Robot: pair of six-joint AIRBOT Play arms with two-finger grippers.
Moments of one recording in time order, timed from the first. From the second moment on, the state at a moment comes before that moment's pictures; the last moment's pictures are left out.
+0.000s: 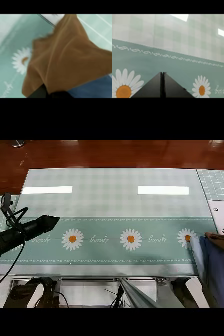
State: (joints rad) left arm 0.10 -0.52 0.46 0.83 -0.85 -1.43; right arm -1.02 -0.84 1.45 -1.52 1.84 1.63
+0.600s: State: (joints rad) left arm 0.10 -0.66 0.63 0.78 -0.86 -1.39; right arm -1.11 -0.90 1.45 -1.46 1.80 1.70
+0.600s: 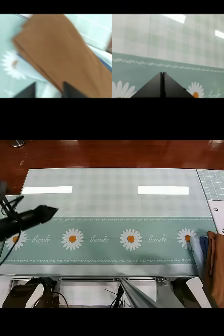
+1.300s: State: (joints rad) left arm -0.34 -1.13 1.24 1.29 -1.01 -1.60; right arm 0.09 -1.25 1.36 -1.54 1.24 1.64
